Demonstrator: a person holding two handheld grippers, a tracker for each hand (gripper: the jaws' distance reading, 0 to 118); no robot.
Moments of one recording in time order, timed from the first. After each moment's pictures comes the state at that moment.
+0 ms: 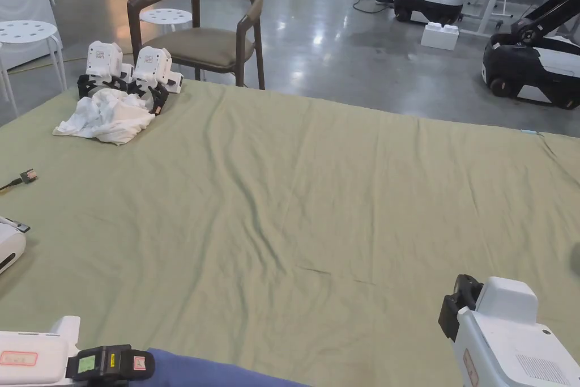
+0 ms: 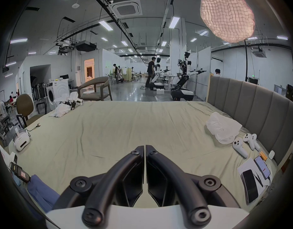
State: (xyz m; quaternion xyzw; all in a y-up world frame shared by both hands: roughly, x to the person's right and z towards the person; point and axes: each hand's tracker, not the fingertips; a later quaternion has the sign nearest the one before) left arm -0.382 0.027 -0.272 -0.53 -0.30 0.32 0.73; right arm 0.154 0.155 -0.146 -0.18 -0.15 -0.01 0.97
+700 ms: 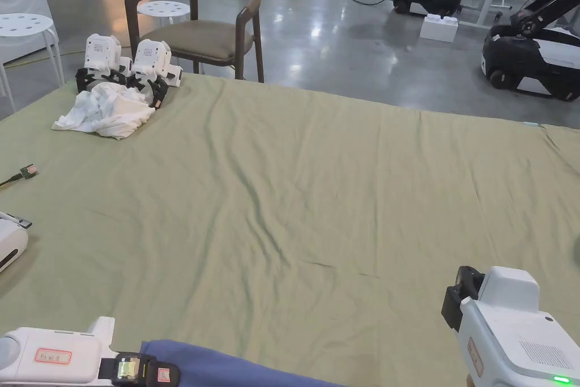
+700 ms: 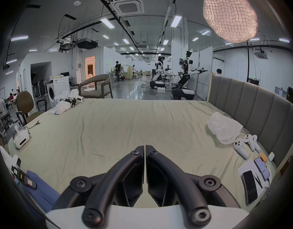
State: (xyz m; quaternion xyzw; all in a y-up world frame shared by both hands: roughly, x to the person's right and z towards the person) left arm -0.346 0.043 -0.266 -0.55 -0.34 0.31 0.70; right arm 0.150 0.155 -0.152 -0.19 -0.15 0.00 0.97
